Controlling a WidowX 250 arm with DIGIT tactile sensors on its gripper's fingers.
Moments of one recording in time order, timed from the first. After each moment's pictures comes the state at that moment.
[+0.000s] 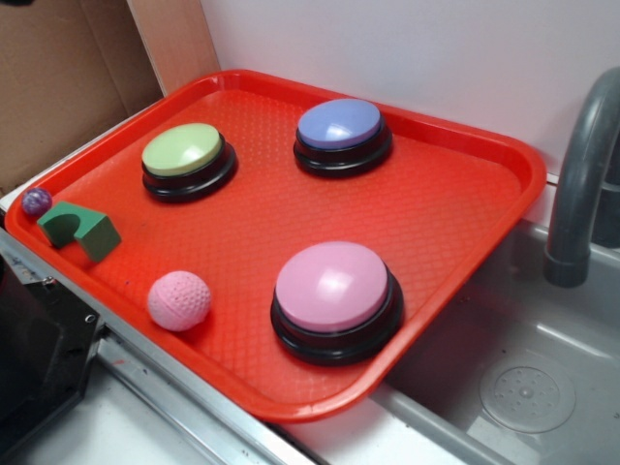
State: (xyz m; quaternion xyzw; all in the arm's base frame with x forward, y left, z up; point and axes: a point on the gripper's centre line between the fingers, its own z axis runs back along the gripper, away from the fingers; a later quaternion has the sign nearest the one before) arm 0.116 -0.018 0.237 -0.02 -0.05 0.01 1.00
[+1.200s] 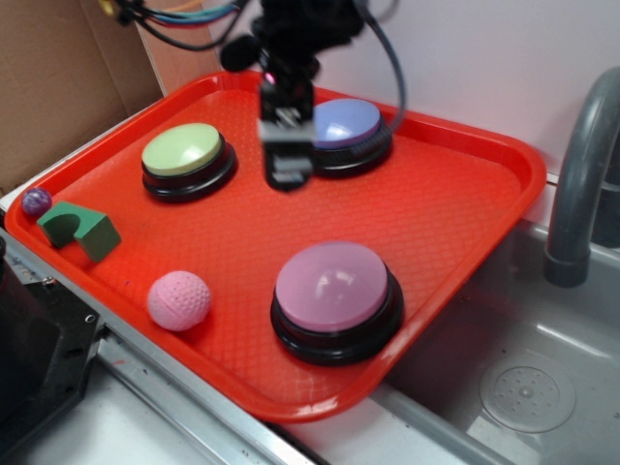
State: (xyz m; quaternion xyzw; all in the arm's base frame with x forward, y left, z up) arm 0.210 -0.130 0.121 0.06 0.05 -0.38 0.92
